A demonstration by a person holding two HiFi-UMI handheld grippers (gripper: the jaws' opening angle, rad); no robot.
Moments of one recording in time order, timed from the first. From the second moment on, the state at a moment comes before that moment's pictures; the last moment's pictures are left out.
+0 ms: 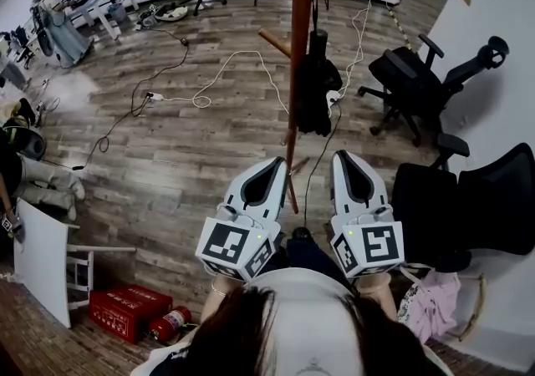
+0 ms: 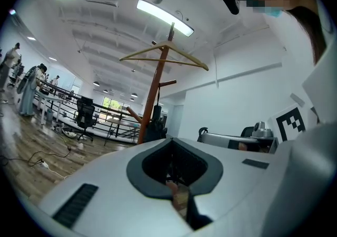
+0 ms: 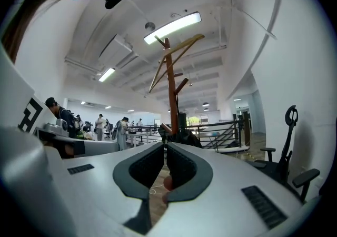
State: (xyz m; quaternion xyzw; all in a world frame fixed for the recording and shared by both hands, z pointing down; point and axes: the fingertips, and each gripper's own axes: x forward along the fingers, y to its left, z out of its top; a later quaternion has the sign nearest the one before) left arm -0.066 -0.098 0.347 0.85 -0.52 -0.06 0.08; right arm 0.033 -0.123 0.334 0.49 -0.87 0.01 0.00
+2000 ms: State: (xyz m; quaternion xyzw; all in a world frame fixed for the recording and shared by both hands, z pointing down) left arm -0.080 -0.161 0.359 0.78 -0.61 -0.03 0.08; right arm 0.014 -0.231 0.369 0.40 -0.91 0.02 0.04
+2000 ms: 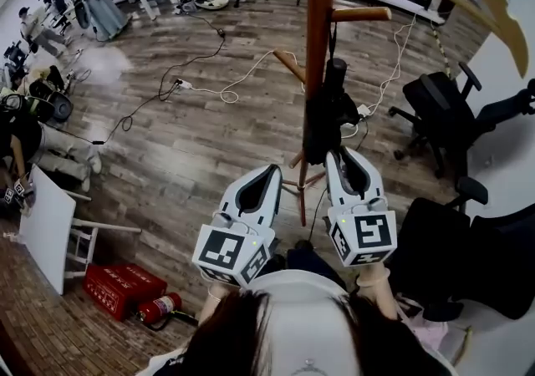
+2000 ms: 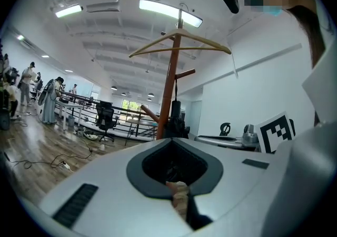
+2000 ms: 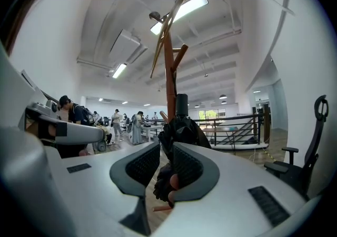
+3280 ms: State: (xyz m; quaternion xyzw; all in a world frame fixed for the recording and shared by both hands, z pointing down) left arm -0.095 -0.196 0.372 0.77 -0.63 -0.01 0.10; right arm -0.009 -0.285 0.414 0.38 -0.92 0.06 0.11
